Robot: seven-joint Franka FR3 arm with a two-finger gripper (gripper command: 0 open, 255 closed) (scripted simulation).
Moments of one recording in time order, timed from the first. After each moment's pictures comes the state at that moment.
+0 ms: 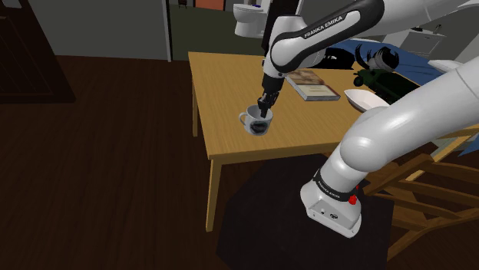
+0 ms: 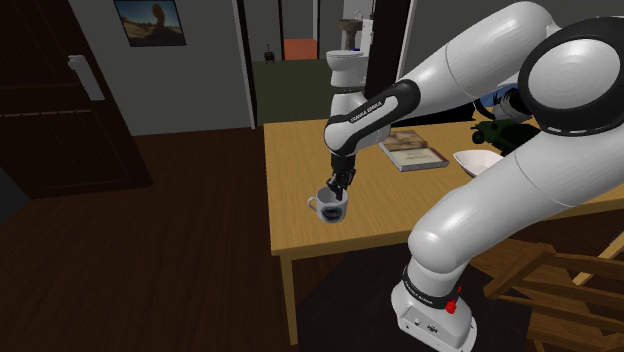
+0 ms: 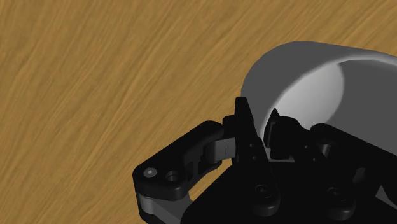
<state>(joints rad) -0.09 -0.44 -0.12 -2.76 0.00 2.25 -0.21</state>
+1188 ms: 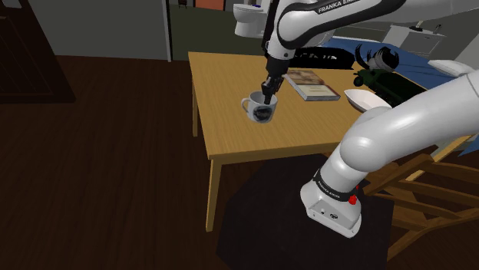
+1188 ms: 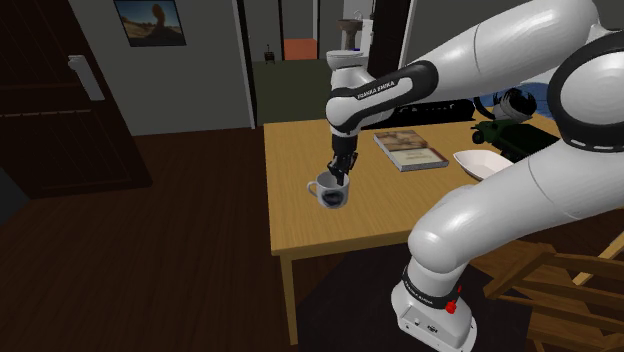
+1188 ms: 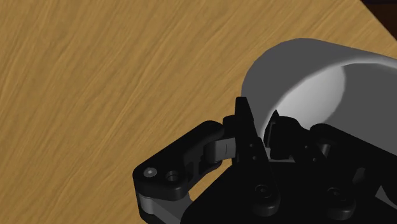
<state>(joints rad) -0.09 -0.54 -0.11 -2.66 -0.01 2.05 -0.20</state>
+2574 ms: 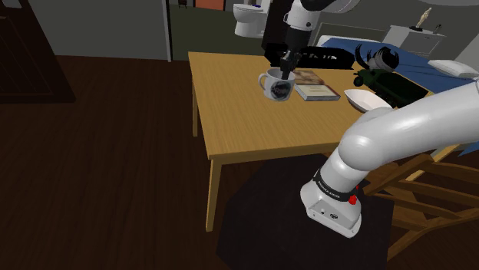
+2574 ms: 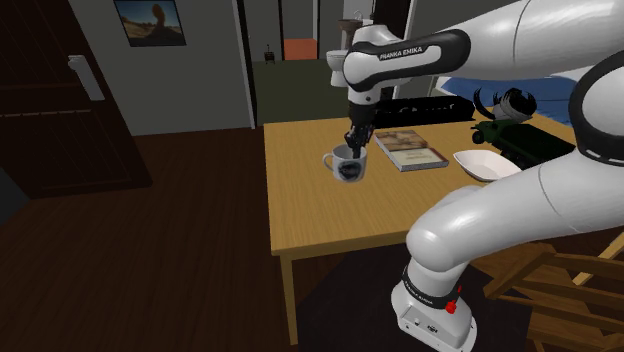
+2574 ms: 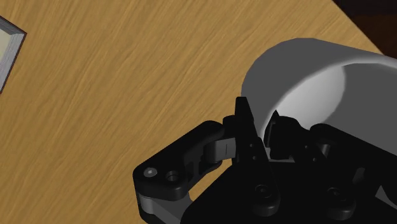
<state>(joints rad) -0.14 -0.63 -0.18 -2.49 -0.06 1.80 -0.28</state>
